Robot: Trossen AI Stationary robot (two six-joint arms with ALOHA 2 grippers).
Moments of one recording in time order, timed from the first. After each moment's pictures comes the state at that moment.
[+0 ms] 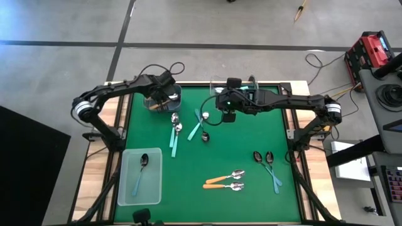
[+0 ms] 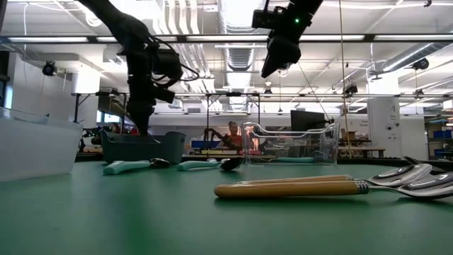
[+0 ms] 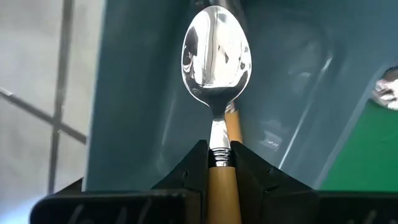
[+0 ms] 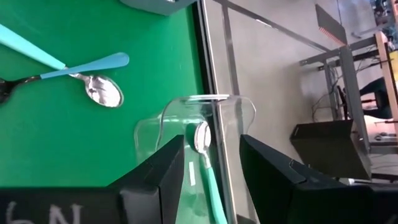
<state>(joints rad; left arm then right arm) 0.69 1.60 1.10 -0.79 -0.27 0.44 -0.18 1.57 1.40 -0.70 0.51 -0.40</state>
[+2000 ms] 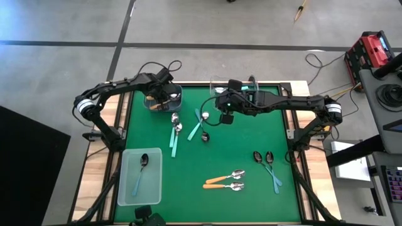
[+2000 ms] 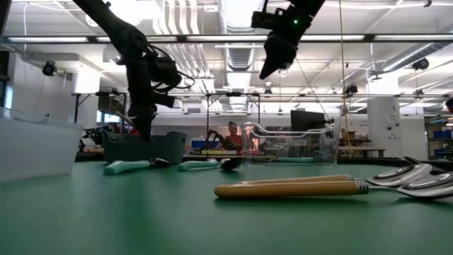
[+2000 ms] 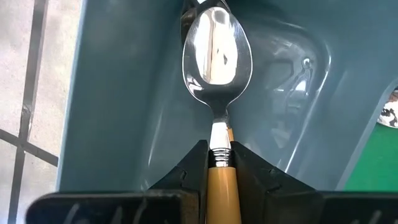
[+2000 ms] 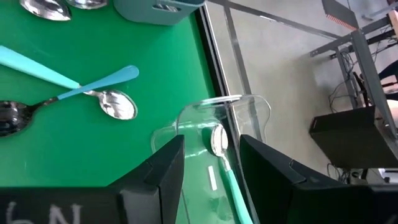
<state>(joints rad) 0.76 1.64 1.08 -0.71 -0.13 0.50 -0.17 1.56 1.37 -0.66 0.49 -0.27</state>
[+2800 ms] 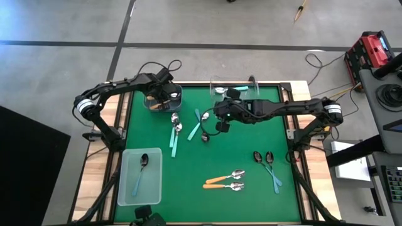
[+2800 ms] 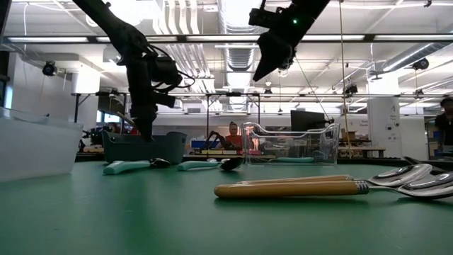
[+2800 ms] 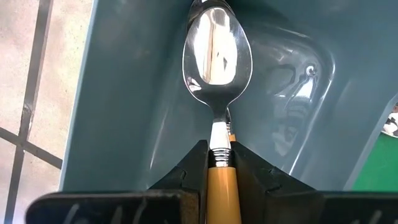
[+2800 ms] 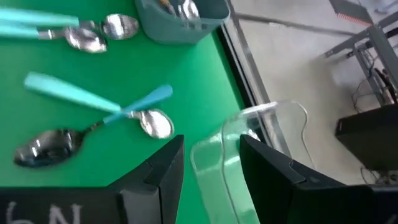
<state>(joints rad) 0.76 1.64 1.08 -0.69 -0.13 0.48 -0.09 1.56 1.28 -0.53 0.49 -0.12</state>
